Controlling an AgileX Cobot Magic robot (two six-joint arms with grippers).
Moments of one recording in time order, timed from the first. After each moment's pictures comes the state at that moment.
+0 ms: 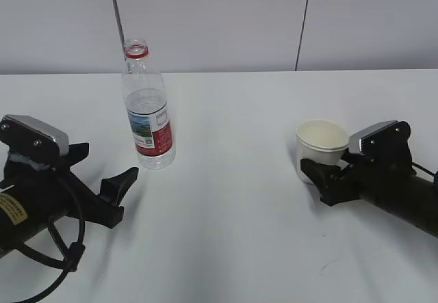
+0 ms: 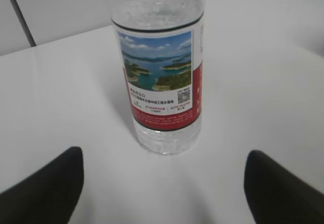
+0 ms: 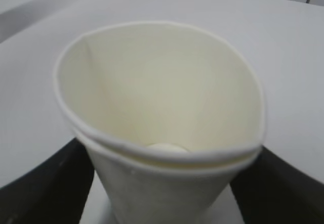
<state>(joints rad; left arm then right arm) -0.41 1.83 -0.32 0.08 -1.14 0.08 0.01 2.12 -0.58 -0.45 -1.15 0.00</state>
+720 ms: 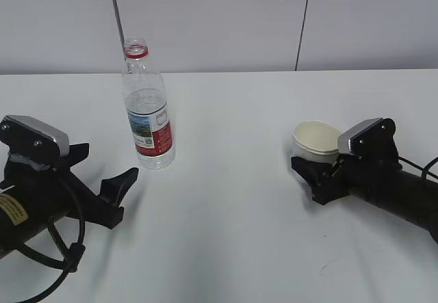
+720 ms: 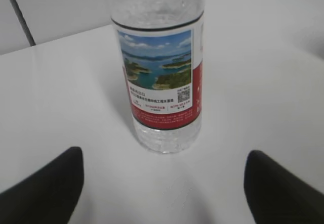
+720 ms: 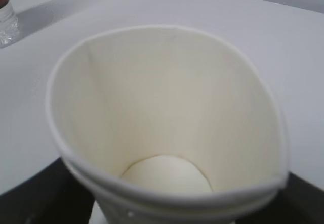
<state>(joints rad) -0.41 1.84 -0.32 0.08 -1.14 0.08 0.01 2.17 -0.65 -0.54 -1.15 0.00</state>
